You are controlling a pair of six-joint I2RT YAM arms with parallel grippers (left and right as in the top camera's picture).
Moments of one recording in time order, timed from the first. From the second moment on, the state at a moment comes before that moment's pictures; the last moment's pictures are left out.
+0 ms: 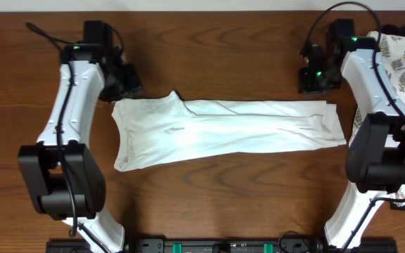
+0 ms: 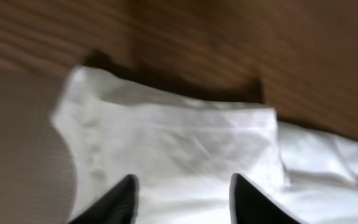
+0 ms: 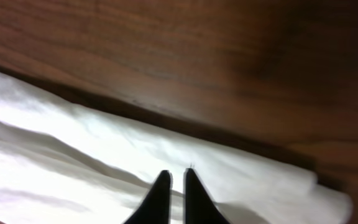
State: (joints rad) left arm 0.00 1.87 1.58 -1.04 0.19 -0.32; right arm -0.02 2.07 1.68 -1.03 -0.22 -0.18
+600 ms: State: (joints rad) left arm -0.09 1.94 1.45 -1.01 0.18 -0.31; right arm 0.01 2.07 1.47 -0.88 -0.21 -0.18
